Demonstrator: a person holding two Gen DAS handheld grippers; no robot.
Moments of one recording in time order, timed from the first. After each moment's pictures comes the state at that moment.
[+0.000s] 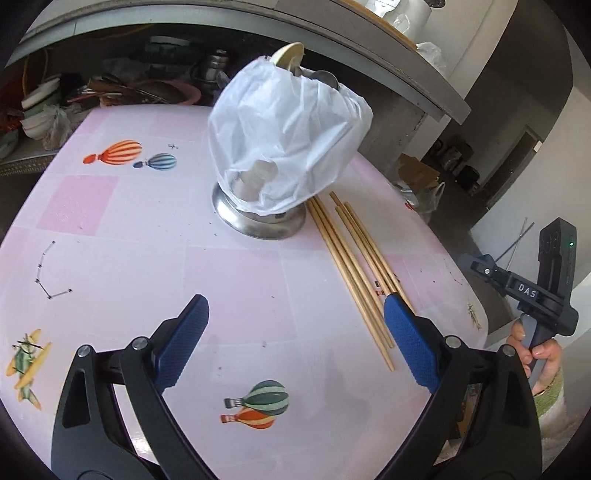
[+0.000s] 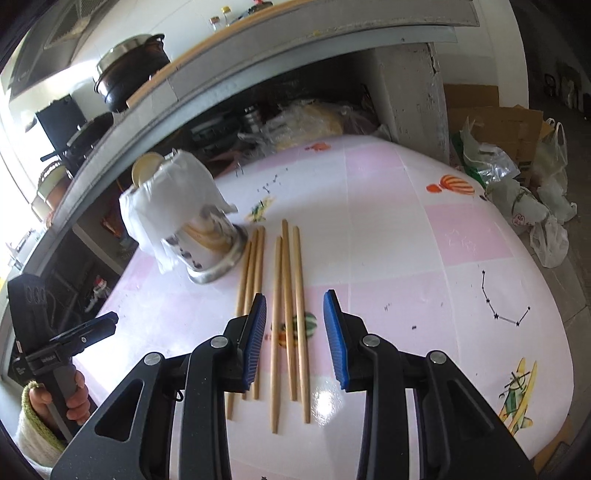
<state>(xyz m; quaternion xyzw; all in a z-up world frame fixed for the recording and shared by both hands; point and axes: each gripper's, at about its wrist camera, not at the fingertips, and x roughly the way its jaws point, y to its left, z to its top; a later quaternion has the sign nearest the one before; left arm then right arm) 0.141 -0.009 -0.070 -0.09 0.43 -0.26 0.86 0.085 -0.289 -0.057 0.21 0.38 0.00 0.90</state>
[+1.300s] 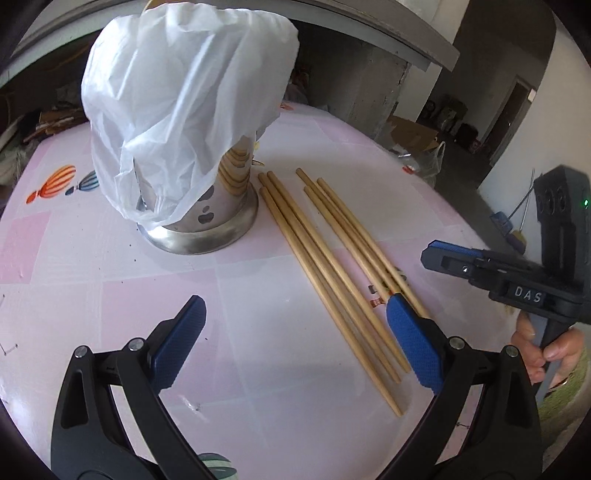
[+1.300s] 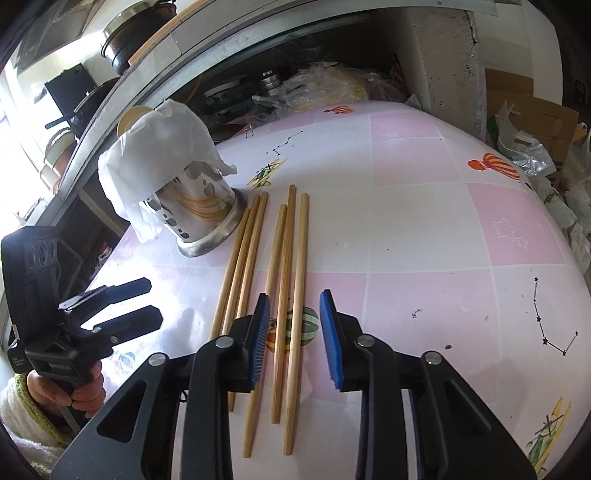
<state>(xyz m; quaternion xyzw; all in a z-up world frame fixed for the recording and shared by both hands) 0.174 -0.110 -0.101 0.02 0.43 -0.27 0.86 0.129 -0.286 -0.098 0.20 0.42 0.07 0.89</state>
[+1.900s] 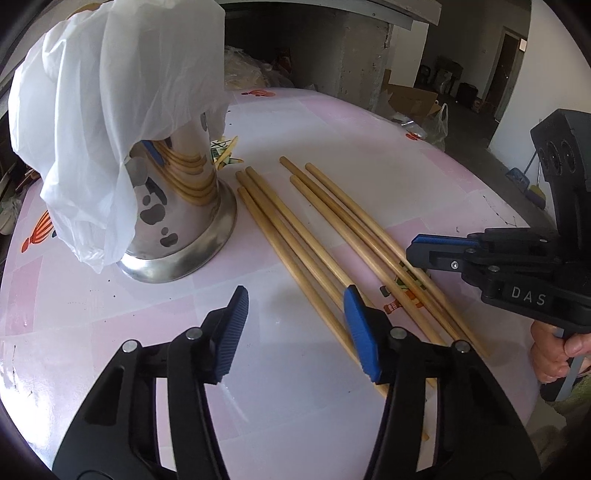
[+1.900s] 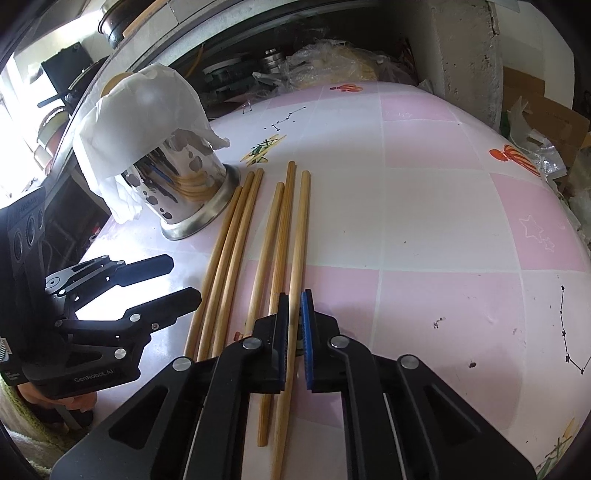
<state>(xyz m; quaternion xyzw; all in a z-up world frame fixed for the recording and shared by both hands) 0.191 -0.155 -0.116 0.10 0.43 -0.27 0.85 0.150 -0.276 -0.119 0.17 0.45 0.07 0.88</state>
